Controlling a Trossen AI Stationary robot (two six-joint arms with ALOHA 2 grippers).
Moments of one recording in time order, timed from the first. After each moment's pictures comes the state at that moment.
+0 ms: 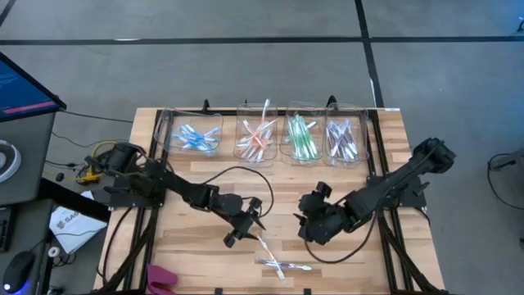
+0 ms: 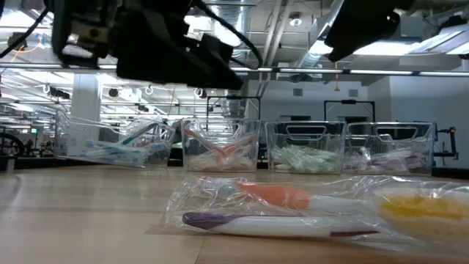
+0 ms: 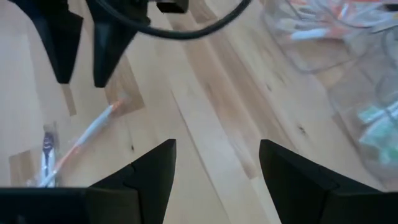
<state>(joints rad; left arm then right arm) -0.31 1.73 0.80 0.44 0.17 0.31 0.57 1.53 1.16 -0.73 0.63 0.81</state>
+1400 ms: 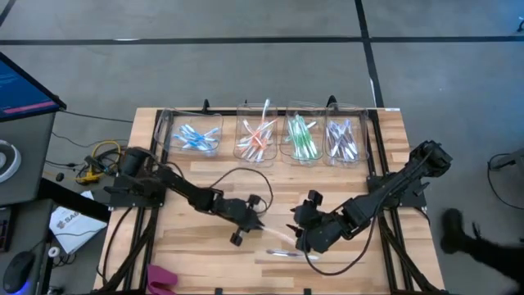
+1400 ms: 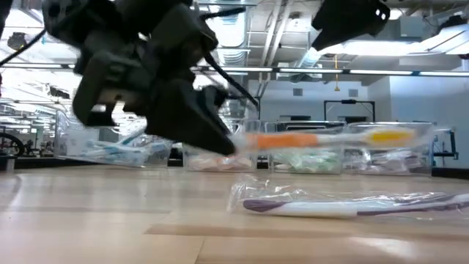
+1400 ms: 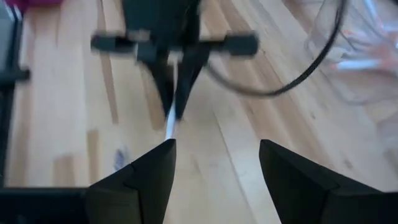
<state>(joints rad) -0.31 1.88 0.79 0.50 0.00 0.19 0.60 1.59 1.16 -0.52 0.63 0.69</state>
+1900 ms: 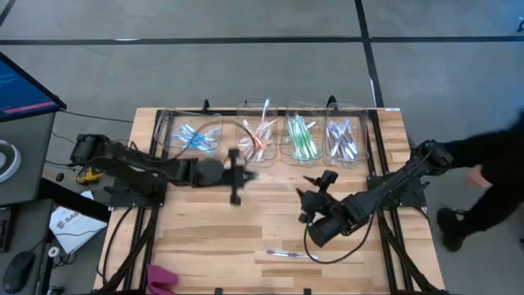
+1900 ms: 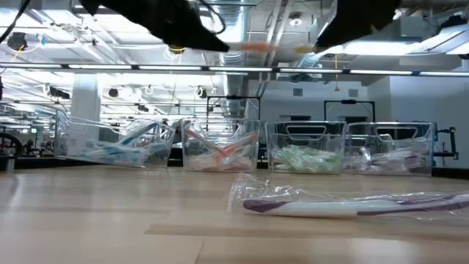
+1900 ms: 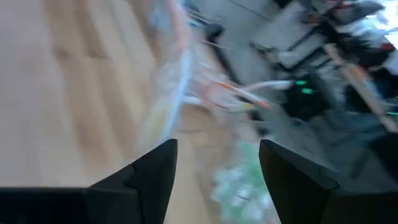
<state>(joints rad) -0.12 1.36 0.79 0.22 -0.36 0.33 0.60 1.58 1.16 -0.84 1.10 0.58</state>
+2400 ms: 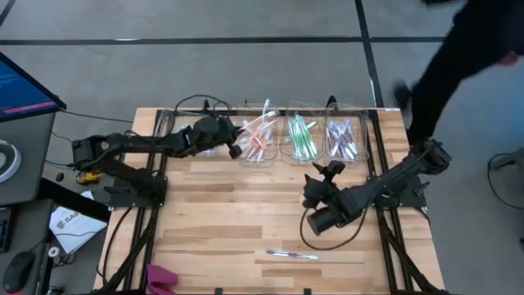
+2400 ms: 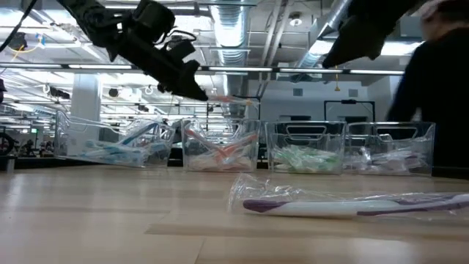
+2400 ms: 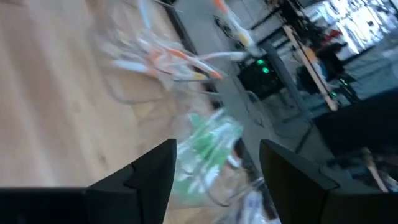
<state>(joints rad) 0.39 1.36 0.69 0.28 -0.26 0.08 0.51 1.59 1.15 -1.13 1.17 0.73</state>
